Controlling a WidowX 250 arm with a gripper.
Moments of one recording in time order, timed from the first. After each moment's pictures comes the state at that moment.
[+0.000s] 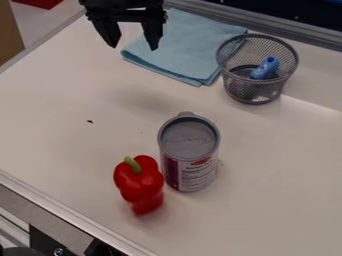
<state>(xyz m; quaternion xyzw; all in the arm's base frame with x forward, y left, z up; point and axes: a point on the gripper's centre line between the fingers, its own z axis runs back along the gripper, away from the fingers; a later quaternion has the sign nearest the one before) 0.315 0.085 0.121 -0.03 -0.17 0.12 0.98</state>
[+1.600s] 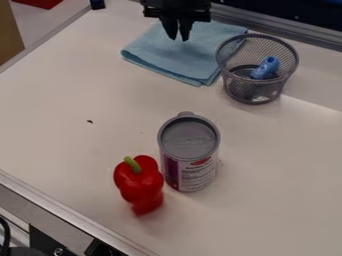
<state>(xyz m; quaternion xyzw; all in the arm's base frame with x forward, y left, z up) 0.427 0.079 0.068 0.02 -0.20 0.12 0.97</state>
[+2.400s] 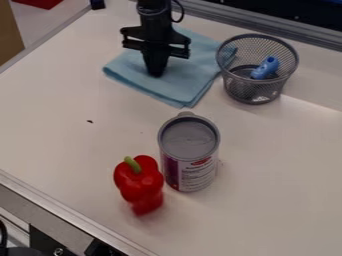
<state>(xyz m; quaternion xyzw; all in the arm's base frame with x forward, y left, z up) 0.358 0.100 0.044 0.03 -0.08 0.13 0.99</state>
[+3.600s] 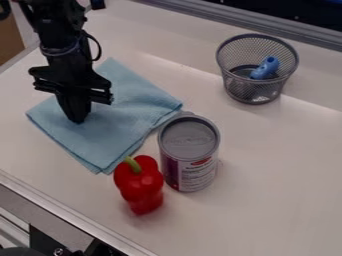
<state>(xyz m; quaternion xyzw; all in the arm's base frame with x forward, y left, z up) 0.224 0.126 0.055 0.04 -0.05 0.14 0.99</state>
